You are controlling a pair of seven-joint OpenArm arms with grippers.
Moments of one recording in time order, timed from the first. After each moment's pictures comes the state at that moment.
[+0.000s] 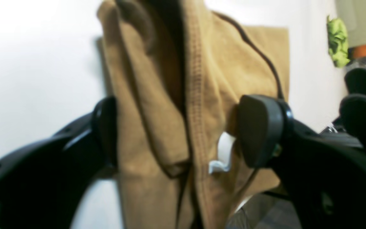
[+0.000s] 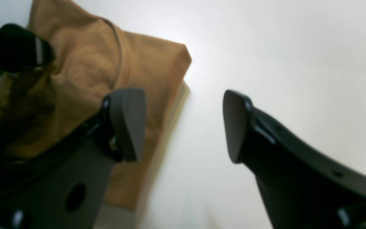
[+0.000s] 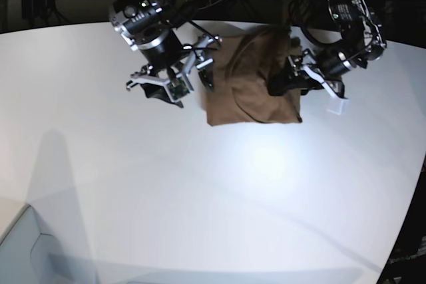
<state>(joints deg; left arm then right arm) 6.3 -1.1 -29.6 79.4 -48.0 -40.5 64.9 -24.1 -4.1 -11.2 113.1 -11.9 19.1 -29.5</state>
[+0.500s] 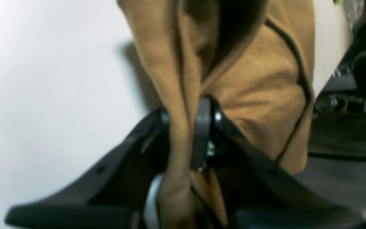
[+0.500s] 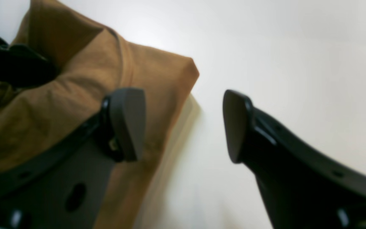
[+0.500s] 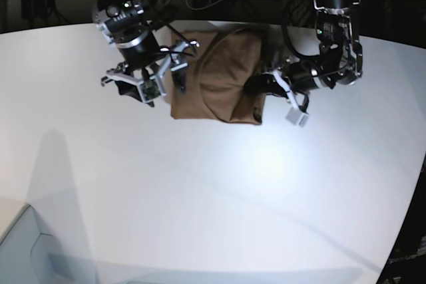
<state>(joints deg) 0.0 -4.8 -13.0 69.1 -44.4 -41.8 61.1 -25.8 -4.5 -2.7 114.2 -11.8 19.1 -28.7</state>
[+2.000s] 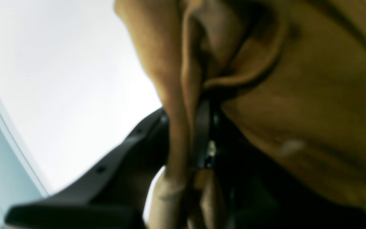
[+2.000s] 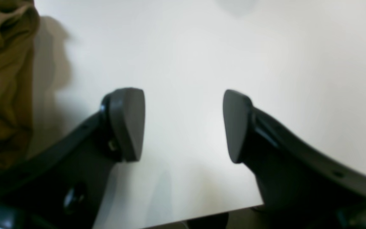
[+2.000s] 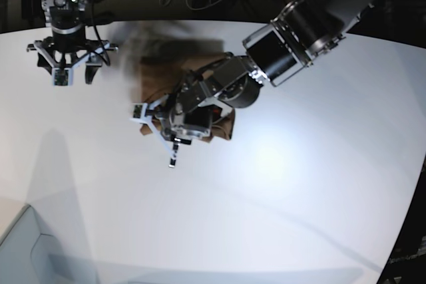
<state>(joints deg) -27.5 2.5 55.6 65.0 22.8 -39.4 41.0 -26.8 -9.2 26.8 114.7 -11.6 19.3 -28.9</state>
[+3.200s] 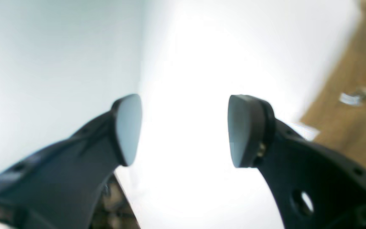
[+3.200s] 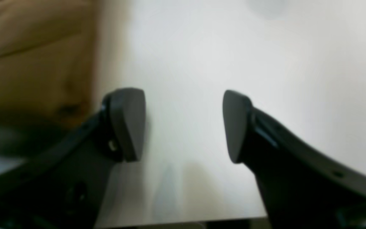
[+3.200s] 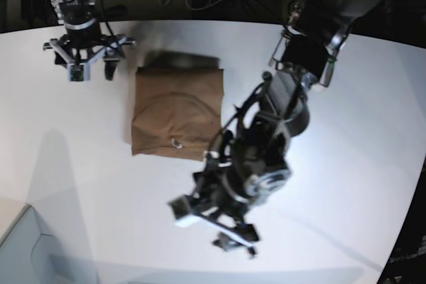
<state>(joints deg) -24.6 -0.8 24.3 99.3 27.9 -40.1 47.1 -30.3 -9.1 19.9 114.8 -6.7 19.3 -28.8</state>
